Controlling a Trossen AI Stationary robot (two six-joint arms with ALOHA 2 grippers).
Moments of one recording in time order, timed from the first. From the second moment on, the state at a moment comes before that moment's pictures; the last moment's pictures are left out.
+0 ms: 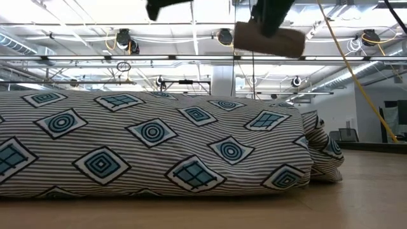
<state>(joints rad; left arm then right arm) -0.19 1.31 0.91 0.23 -0.25 -0.04 0.13 1.69 1.63 -1.16 -0.08 0.17</state>
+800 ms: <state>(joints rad) -0.23 1.06 0.91 -0.17 -0.50 -0.06 -0.43 1.66 1.37 -0.44 -0.07 0.40</state>
